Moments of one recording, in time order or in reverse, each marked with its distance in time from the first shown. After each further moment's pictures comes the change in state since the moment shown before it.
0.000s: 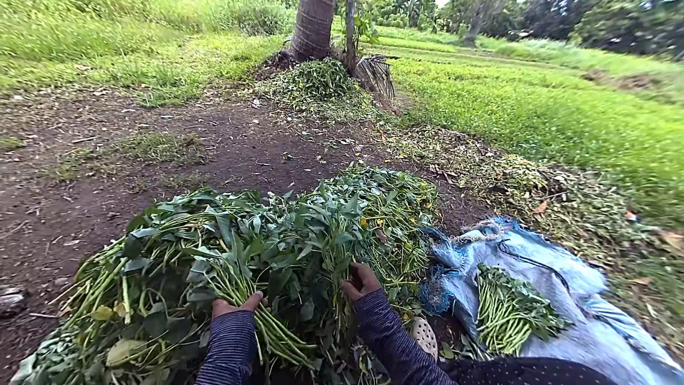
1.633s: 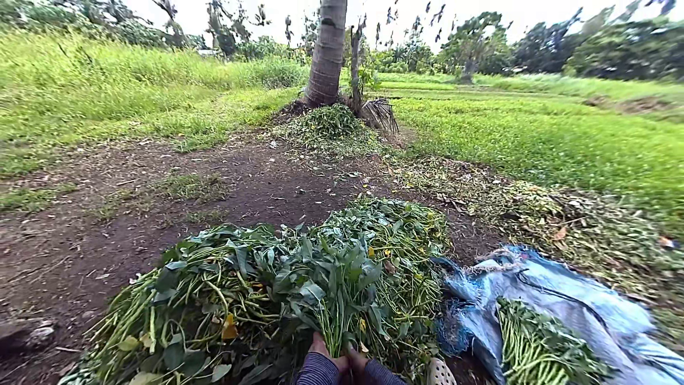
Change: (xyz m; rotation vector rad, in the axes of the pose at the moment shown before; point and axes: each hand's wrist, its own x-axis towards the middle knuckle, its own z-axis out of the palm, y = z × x) left_hand -0.077 -0.023 0.068 0.741 -0.571 0.140; right_hand -0.048 0.032 0.057 0.631 -0.440 0.919
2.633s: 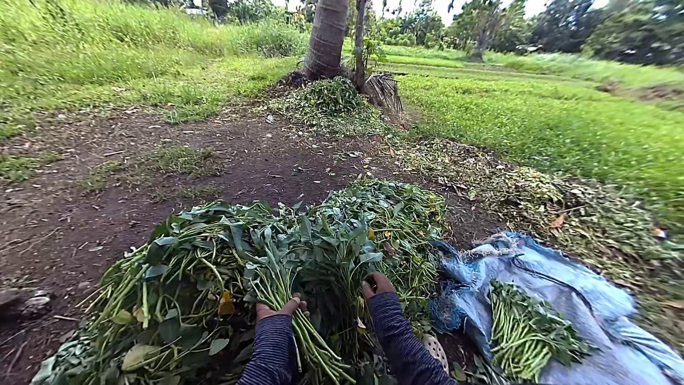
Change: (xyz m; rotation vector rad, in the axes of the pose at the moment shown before) left_hand 0.027 -0.012 -0.051 -1.225 0.416 -0.072; right_hand -0.001 -0.084 -0.054 -0.782 0.587 -0.654
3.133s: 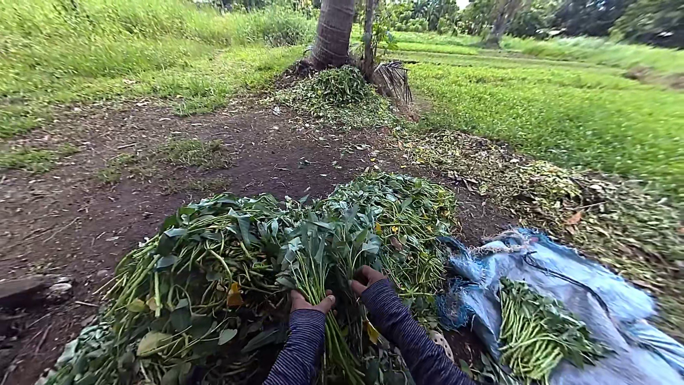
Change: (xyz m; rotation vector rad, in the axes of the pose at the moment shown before) left_hand -0.024 -0.013 0.026 0.334 -0.123 0.007; right_hand -0.004 -0.061 -0.017 0.008 -0.356 0.036
